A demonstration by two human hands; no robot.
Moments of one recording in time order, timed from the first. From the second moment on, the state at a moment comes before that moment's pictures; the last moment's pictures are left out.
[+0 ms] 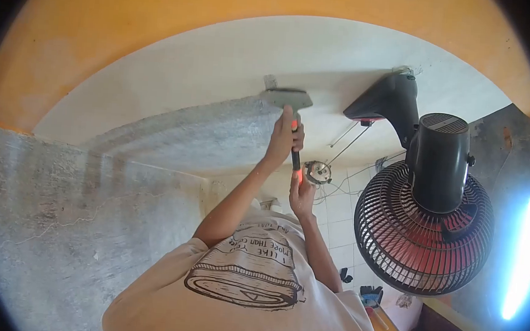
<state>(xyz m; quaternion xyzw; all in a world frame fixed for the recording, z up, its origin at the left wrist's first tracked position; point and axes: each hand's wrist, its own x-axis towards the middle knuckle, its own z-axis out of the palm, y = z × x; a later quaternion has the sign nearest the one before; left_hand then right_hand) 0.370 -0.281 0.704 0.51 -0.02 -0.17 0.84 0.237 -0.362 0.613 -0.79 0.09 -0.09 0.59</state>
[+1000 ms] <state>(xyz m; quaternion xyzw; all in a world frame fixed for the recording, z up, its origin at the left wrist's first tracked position) 0.365 -0.278 0.730 0.49 0.01 -0.18 0.85 0.235 -0.362 0.618 -0.82 0.09 -0.10 0.56</state>
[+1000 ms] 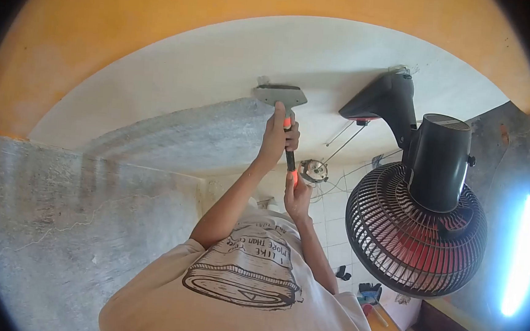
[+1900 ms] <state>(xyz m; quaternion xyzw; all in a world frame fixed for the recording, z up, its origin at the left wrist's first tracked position) 0.371 -0.280 0.715 0.50 0.00 -0.18 0.85 0.231 -0.365 0.609 -0.84 0.09 -0.10 0.52</state>
